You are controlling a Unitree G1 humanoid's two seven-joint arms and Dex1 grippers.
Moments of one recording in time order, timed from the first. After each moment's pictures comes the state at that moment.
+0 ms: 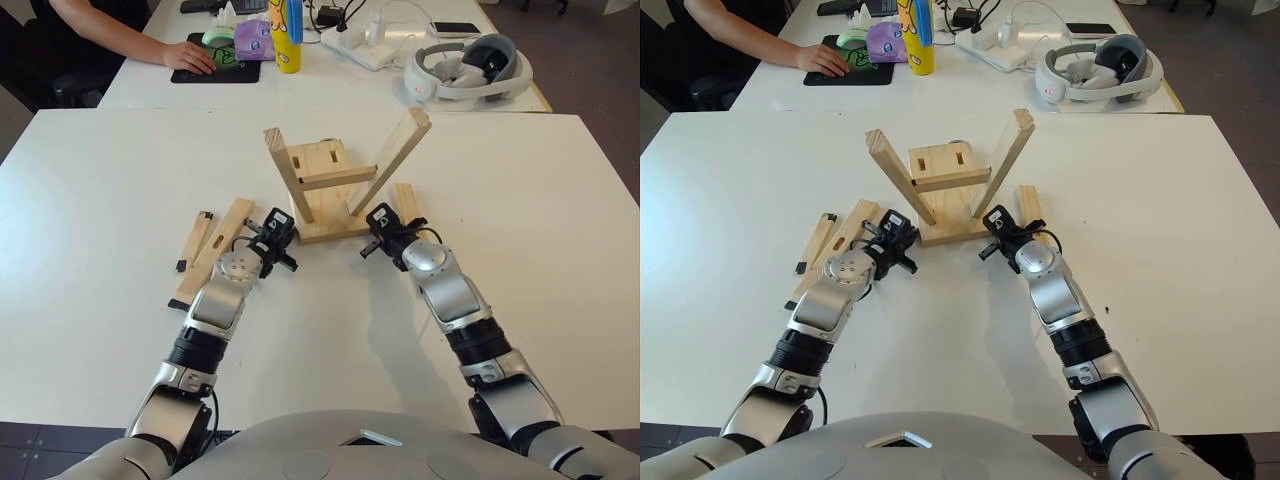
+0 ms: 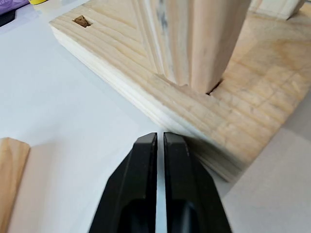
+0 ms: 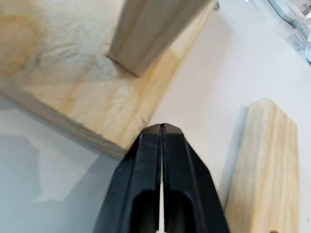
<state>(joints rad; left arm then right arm) -0.25 0.18 -0.27 0.12 0.07 0.46 -0.31 -0.30 -0.29 0.32 0.10 -0.19 0.53 0.33</state>
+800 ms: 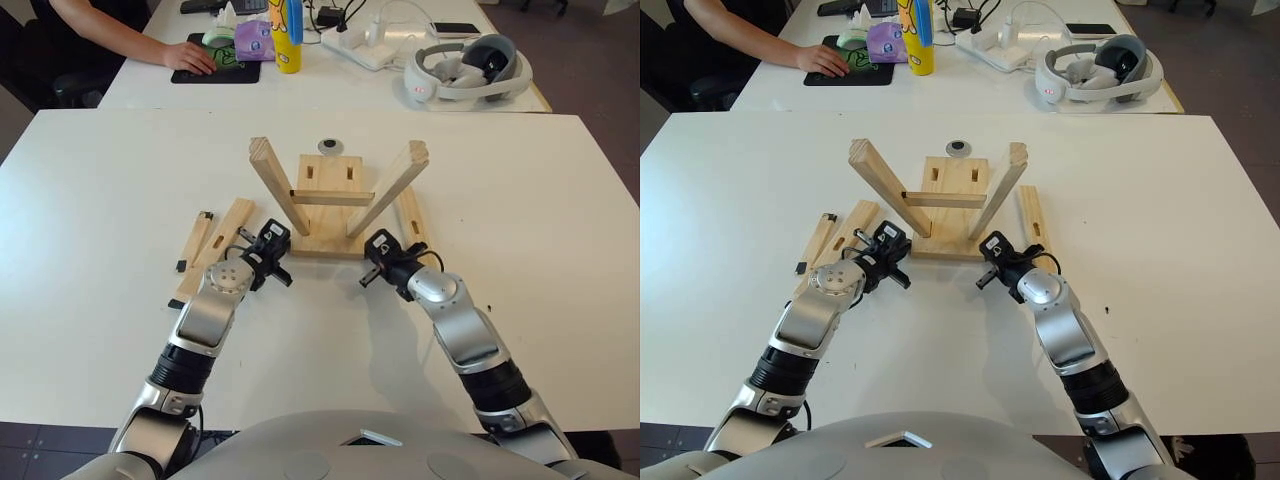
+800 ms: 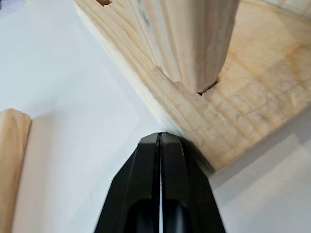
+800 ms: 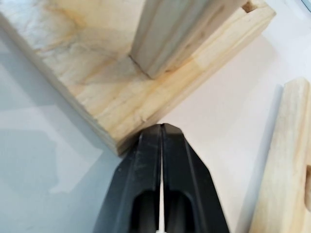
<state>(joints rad) -0.15 0.25 -0.30 -0.12 0.07 0.64 -0.37 -0.08 -0.33 0.36 -0.27 -0.19 0.72 0.39</state>
